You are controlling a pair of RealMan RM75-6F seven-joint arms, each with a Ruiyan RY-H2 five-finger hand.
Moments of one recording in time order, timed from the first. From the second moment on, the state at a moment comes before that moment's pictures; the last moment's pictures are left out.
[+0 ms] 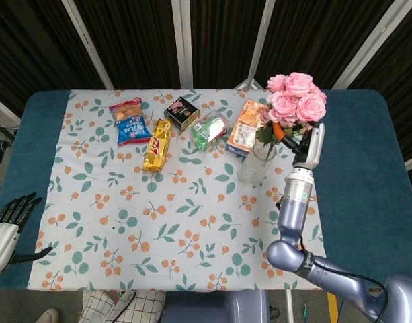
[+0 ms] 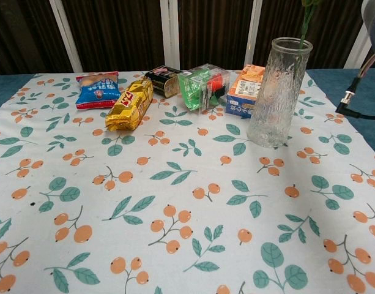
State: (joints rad) left arm -0.09 -1.07 0.05 -1.61 1.60 1.46 -0.16; right arm 0.69 -1.76 0.75 -1.51 -0.92 1.43 0.45
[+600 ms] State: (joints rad) left arm -0.09 -1.07 0.05 -1.61 1.61 1.46 -0.16; right arm 0.61 -1.72 0.68 -1.62 -0.92 1.43 0.39
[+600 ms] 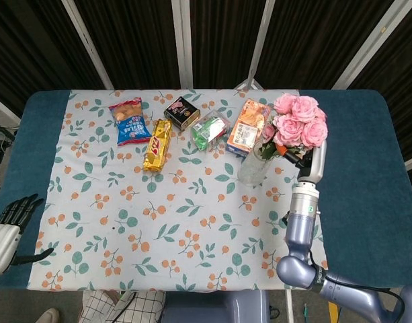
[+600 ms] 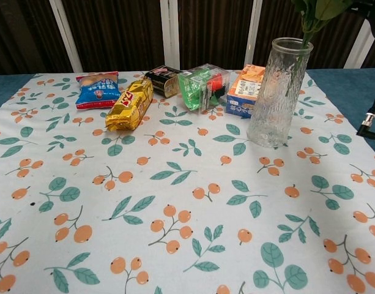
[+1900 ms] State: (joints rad) left arm -0.09 -1.07 0.05 -1.63 1.59 1.44 -0.17; right arm 0.66 -1.78 0.68 -1.48 -0.88 1.33 0.34
